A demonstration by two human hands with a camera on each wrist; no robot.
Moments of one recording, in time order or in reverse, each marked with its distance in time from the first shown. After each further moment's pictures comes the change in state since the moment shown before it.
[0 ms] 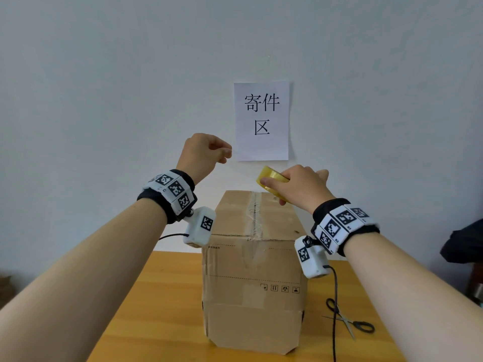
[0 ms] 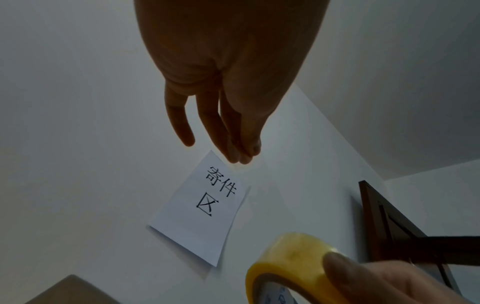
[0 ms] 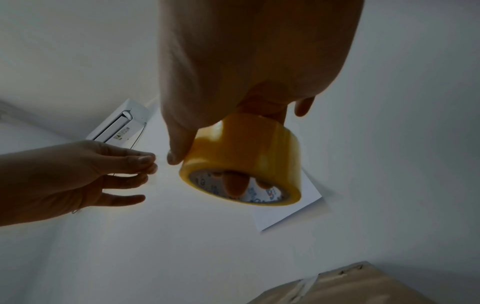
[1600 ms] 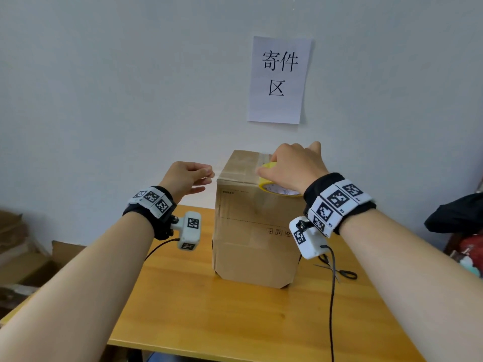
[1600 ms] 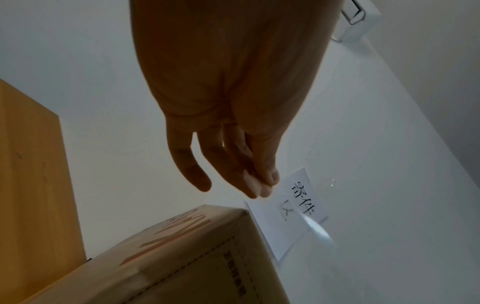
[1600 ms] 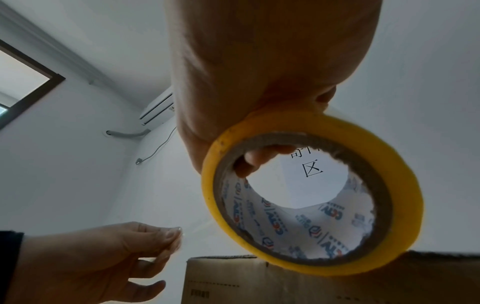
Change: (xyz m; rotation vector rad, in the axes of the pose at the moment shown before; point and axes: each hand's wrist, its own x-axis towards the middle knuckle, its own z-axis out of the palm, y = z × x) left_hand -0.125 -0.121 -0.023 -0.423 -0.106 -0.463; right_hand -0.075 -0.063 0.016 -0.378 -0.055 -0.141
